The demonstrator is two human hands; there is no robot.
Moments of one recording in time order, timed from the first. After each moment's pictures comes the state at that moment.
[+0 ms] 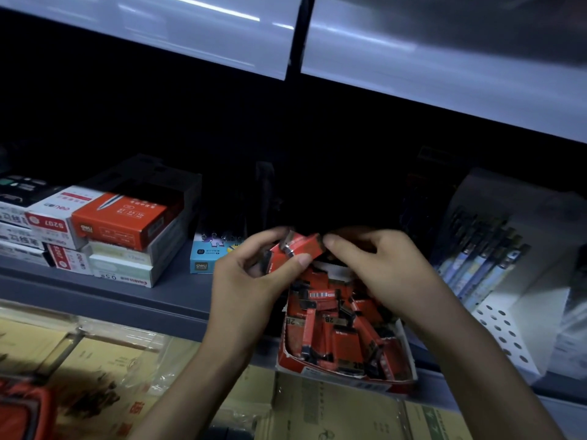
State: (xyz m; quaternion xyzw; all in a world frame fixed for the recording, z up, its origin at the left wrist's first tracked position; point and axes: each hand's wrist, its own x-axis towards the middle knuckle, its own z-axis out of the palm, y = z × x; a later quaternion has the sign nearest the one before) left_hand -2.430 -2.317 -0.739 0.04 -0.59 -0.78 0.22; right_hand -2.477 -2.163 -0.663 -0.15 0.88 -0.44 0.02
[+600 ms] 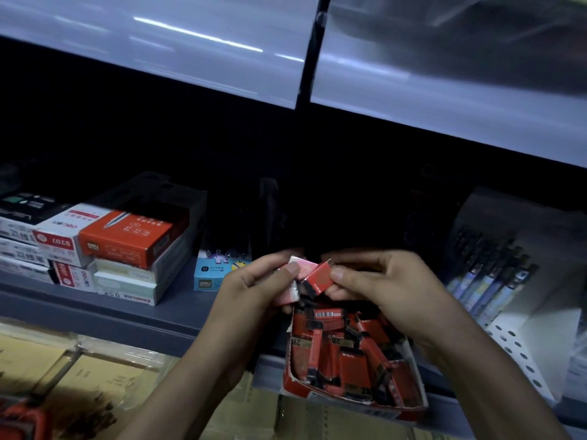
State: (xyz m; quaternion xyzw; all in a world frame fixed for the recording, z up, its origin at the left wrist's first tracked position) left_hand -2.433 -2.332 -0.732 0.05 -0.54 -0.84 0.05; right_hand -2.476 -2.161 -0.660 -0.09 0.81 -0.57 0.12
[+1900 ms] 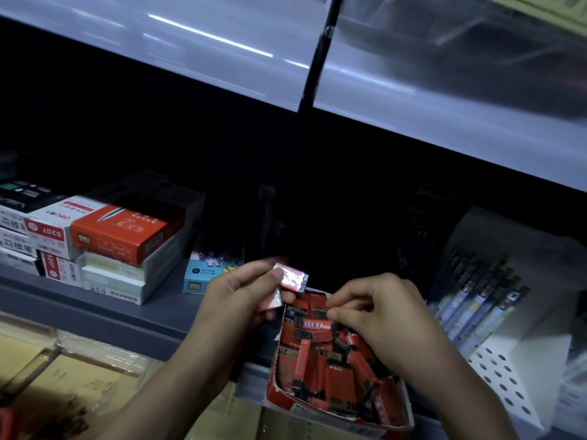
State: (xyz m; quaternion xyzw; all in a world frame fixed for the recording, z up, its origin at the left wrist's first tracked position) left_hand -2.436 -2.331 -0.737 0.08 -0.54 -0.83 0.10; right_hand -2.474 -2.150 -0.671 -0.16 0.94 -0.30 -0.01
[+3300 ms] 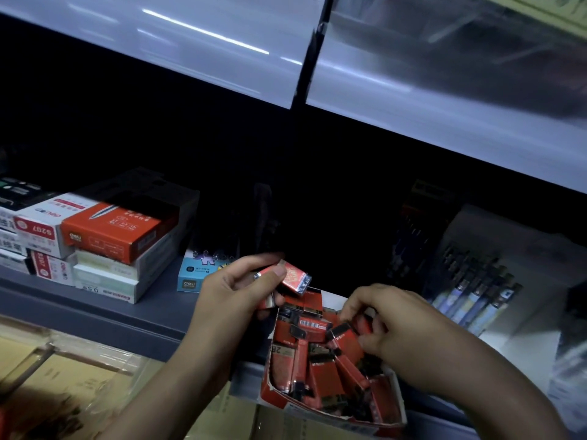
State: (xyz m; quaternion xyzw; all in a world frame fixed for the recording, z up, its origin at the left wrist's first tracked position) left_hand -2.438 -2.329 -0.742 0.06 -0.54 -0.83 0.13; right_hand -2.466 -2.127 -0.652 -0.20 0.97 -0.12 0.09
